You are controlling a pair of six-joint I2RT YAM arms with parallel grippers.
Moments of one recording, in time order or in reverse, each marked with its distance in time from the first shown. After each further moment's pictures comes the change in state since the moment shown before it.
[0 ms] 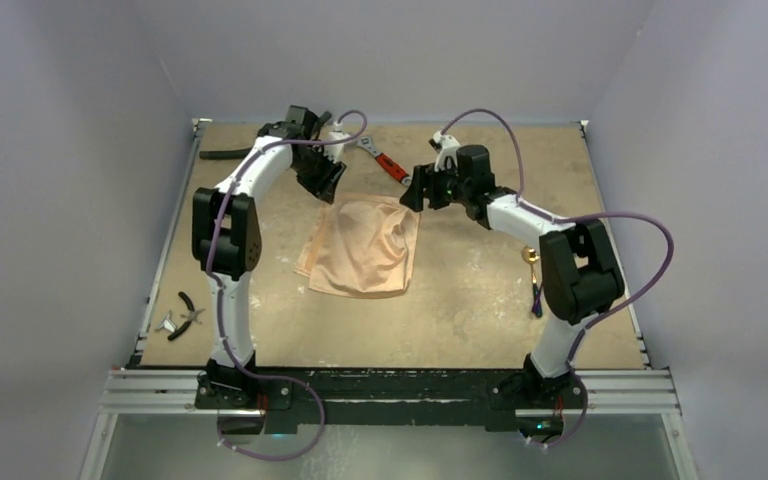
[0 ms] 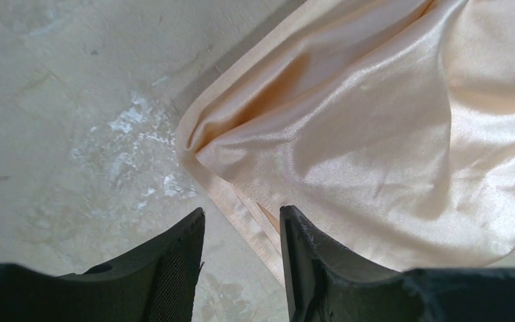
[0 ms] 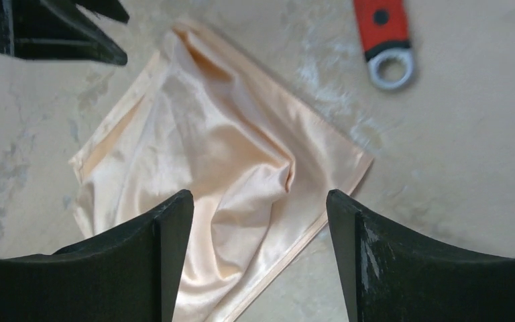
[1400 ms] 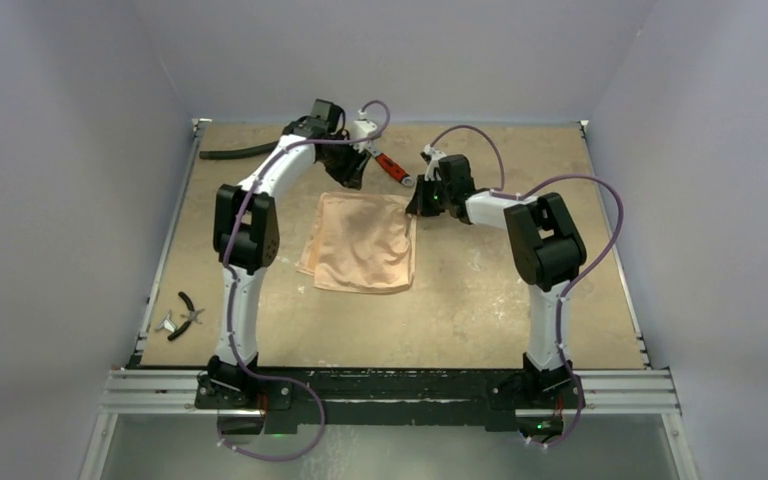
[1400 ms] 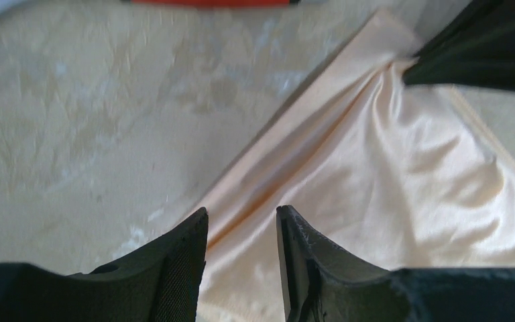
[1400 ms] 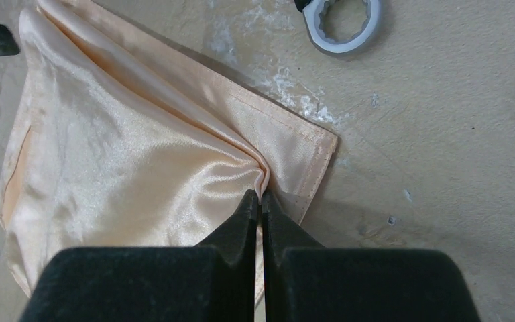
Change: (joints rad) left arm -0.073 0.113 0.116 0.116 0.048 -0.066; right arm 0.010 0.304 0.097 0.028 0.057 0.106
